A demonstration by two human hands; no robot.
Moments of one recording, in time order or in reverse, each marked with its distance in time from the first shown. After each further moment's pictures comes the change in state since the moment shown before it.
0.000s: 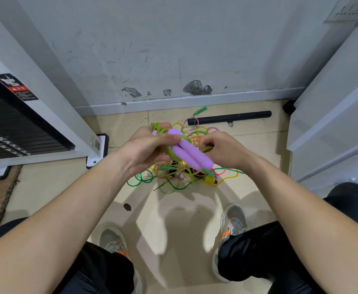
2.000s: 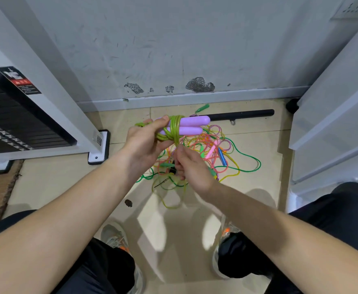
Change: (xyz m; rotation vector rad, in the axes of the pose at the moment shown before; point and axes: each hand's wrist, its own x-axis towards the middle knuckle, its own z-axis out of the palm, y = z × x) left_hand 0.007 -0.004 0.007 -0.373 0.279 0.104; right_hand -0.016 -0.046 0.094 0.839 0.144 0.225
